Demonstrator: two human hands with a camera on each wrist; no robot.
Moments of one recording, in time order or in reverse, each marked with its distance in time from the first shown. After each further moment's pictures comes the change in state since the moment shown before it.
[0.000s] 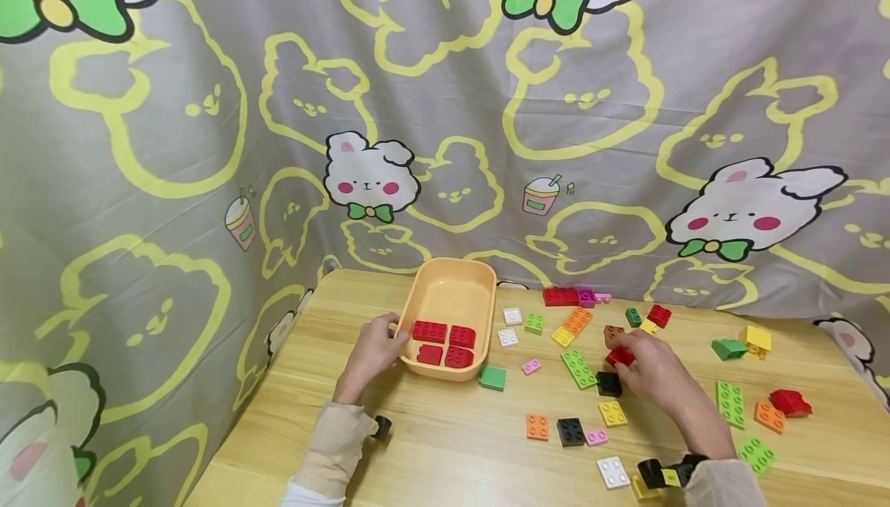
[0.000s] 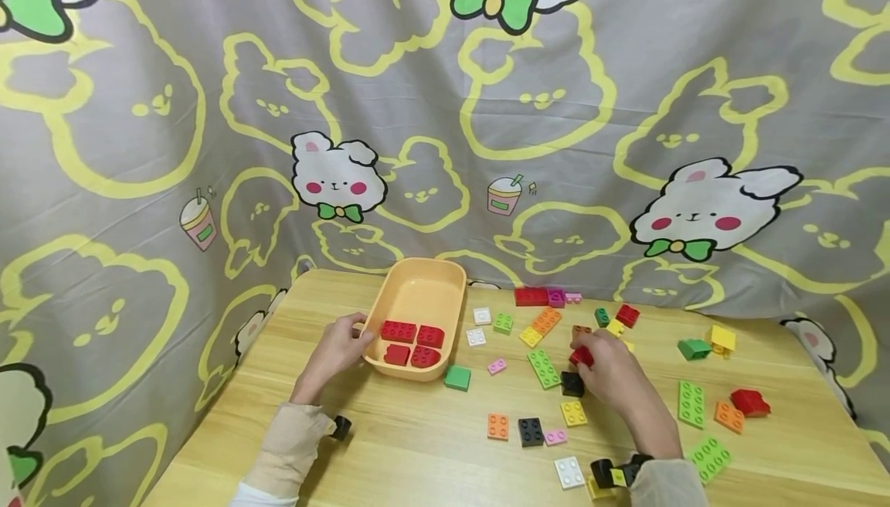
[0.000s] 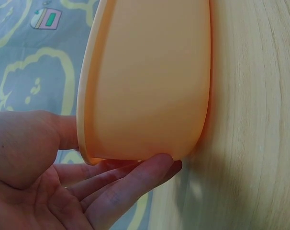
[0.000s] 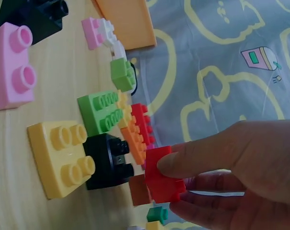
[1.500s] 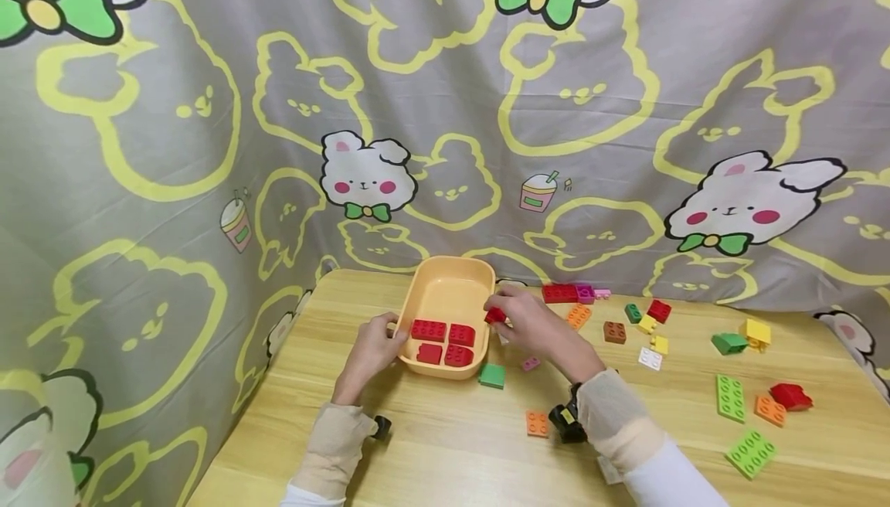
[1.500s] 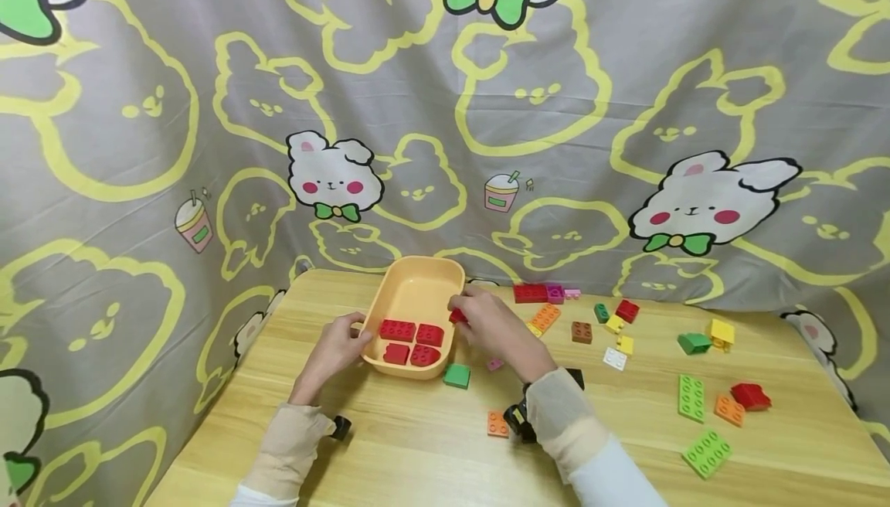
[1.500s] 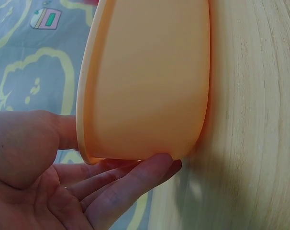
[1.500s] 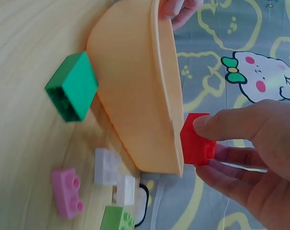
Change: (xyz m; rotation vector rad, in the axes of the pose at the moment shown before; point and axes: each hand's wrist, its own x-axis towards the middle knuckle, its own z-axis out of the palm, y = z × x) left_hand 0.000 0.000 -0.001 -0.010 0.008 0.009; right_hand 0.101 -0.126 0.035 0.009 0.007 -0.478
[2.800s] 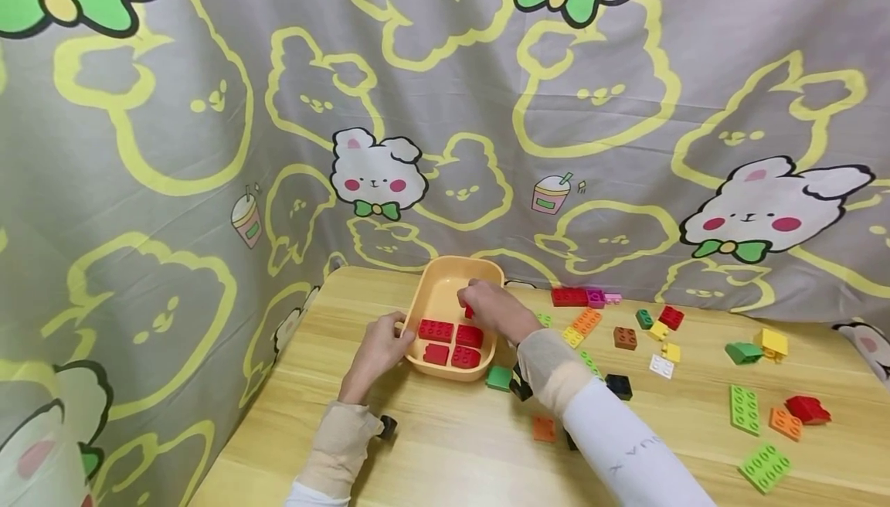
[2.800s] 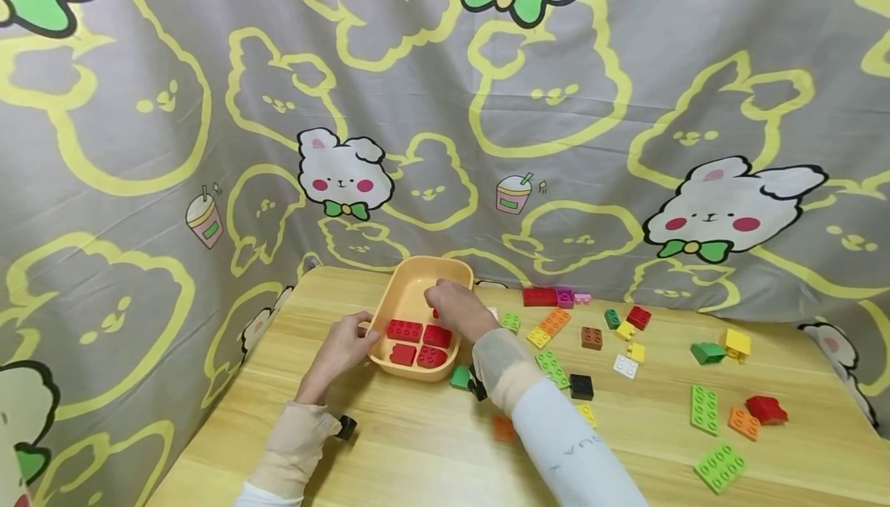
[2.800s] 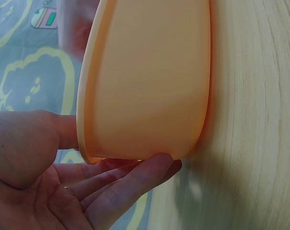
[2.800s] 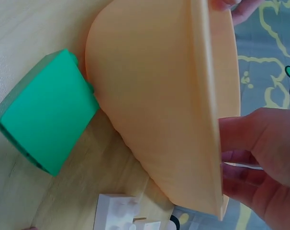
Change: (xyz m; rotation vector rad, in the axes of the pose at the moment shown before) left_hand 0.001 -0.002 -0.001 0.007 -0.004 0.007; right_hand 0.077 -0.001 0.046 -0.105 -0.299 0.093
